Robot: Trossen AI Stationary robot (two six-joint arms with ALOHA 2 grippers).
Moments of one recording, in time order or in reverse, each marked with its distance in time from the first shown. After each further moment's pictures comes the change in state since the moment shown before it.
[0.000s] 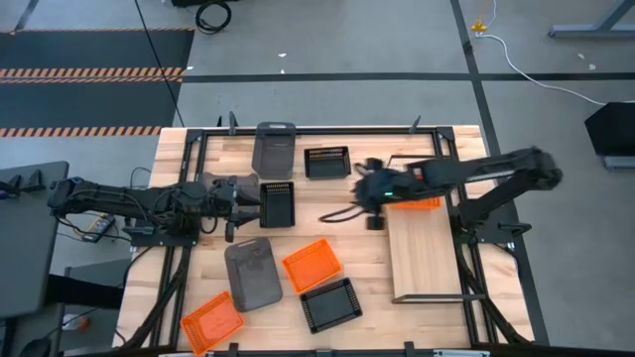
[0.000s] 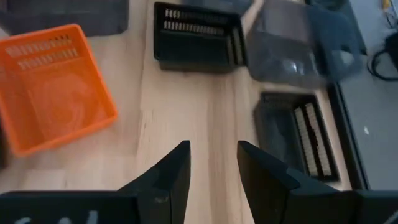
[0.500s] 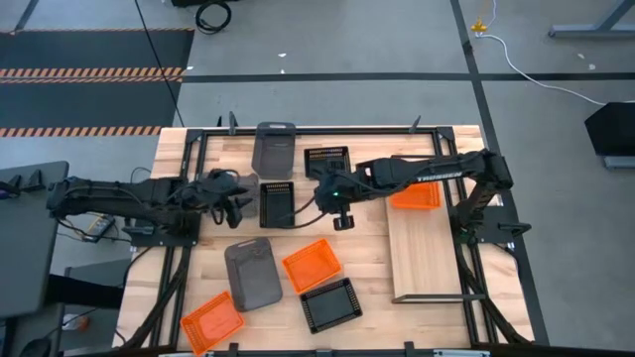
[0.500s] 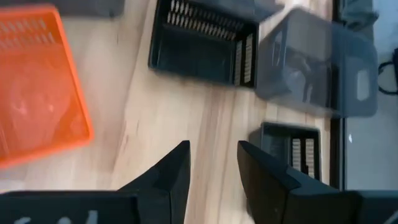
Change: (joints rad) left arm 0.048 0.098 0.242 -0.630 -0.245 -0.200; right arm -0.044 0.351 0.389 -0.185 -0.014 -0.163
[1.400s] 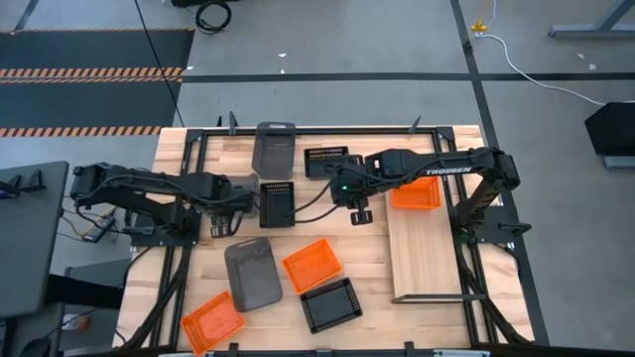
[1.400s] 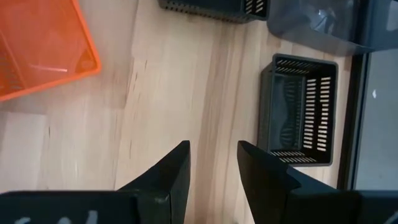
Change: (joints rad) left arm 0.024 0.510 0.255 -0.653 0.135 0.288; right arm -0.027 -0.052 0.000 -0.233 -0.037 0.064
